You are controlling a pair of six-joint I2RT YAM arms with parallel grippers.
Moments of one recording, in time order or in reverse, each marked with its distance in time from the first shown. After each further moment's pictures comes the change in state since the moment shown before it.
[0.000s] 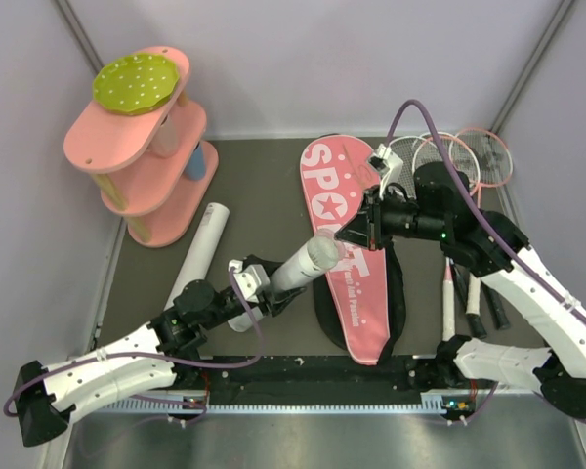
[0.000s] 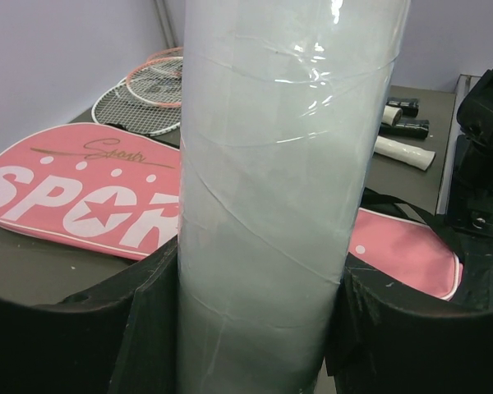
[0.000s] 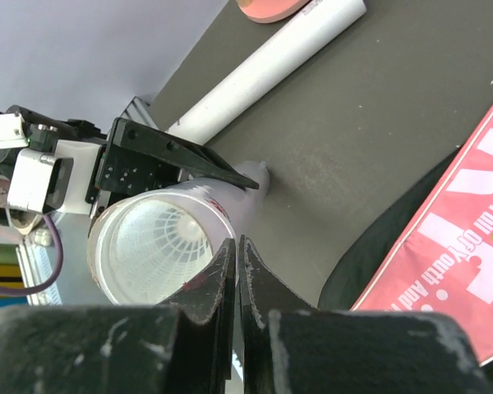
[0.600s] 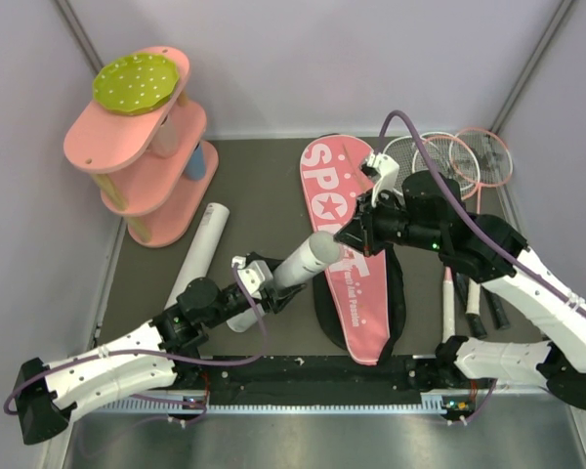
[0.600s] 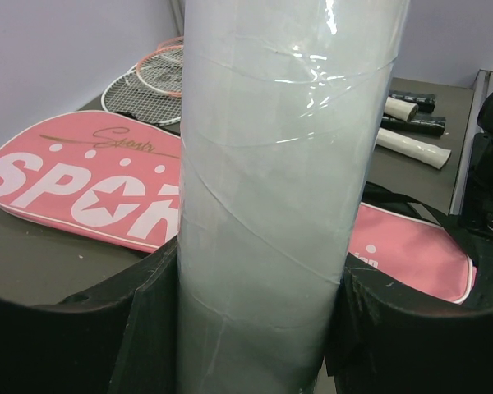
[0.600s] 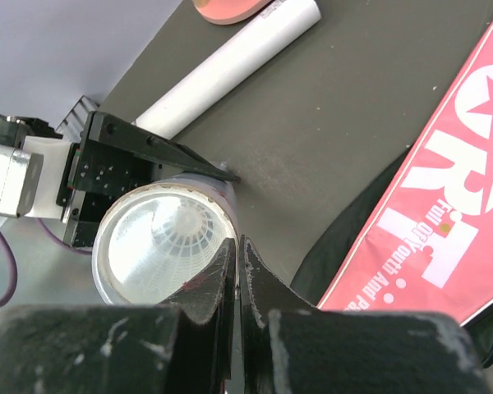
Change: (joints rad) left arm 0.000 0.026 0.018 -0.010 -0.035 -0.003; right arm 0.146 0.010 0.057 -0.070 0.250 -0.053
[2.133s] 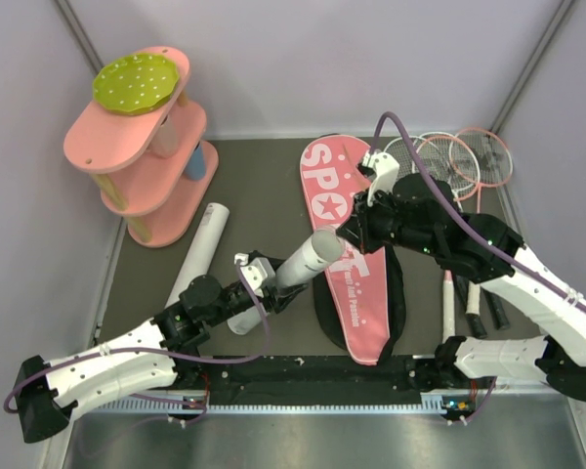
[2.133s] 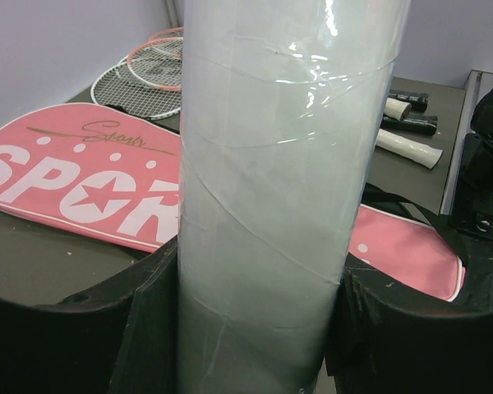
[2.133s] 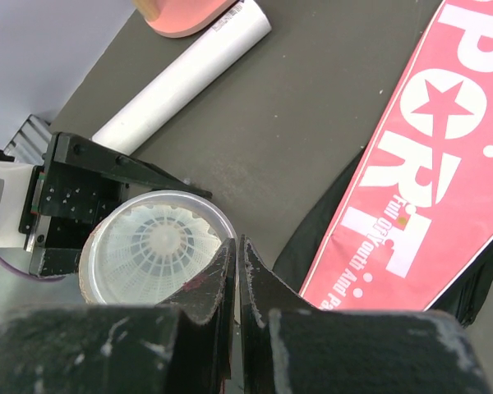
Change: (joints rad) left arm 0.000 0.023 0.022 -0.015 0.006 -0.027; right arm 0.078 0.034 0.056 -0.052 0.214 0.002
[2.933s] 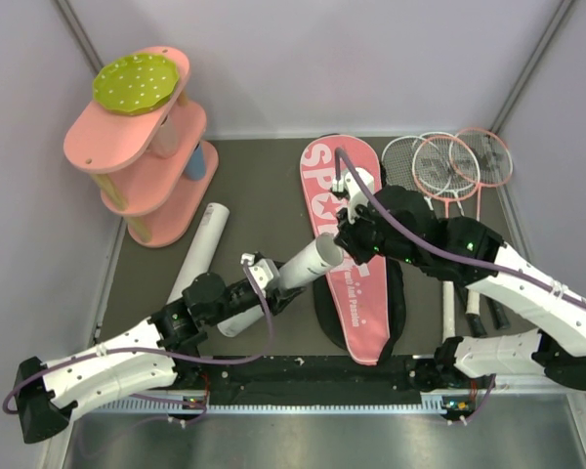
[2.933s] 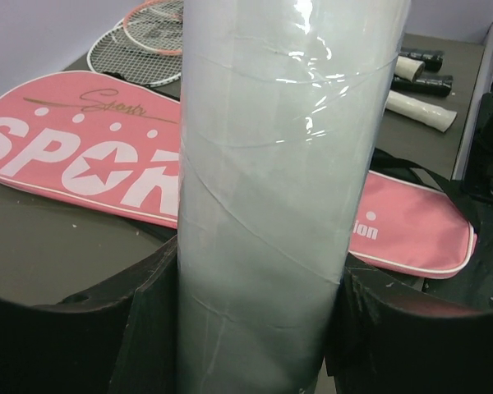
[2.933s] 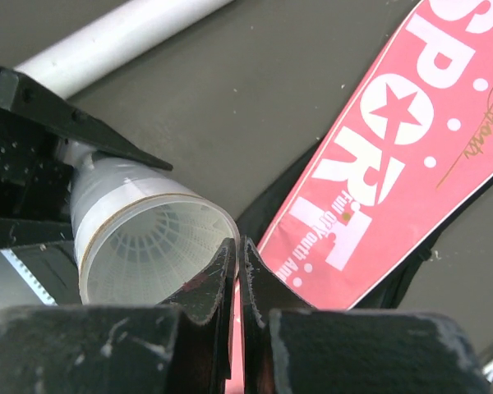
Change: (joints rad) left arm 0.001 -0.005 0.031 -0.120 -0.012 0.026; right arm 0.110 0.047 0.001 -0.037 0.140 -0.178
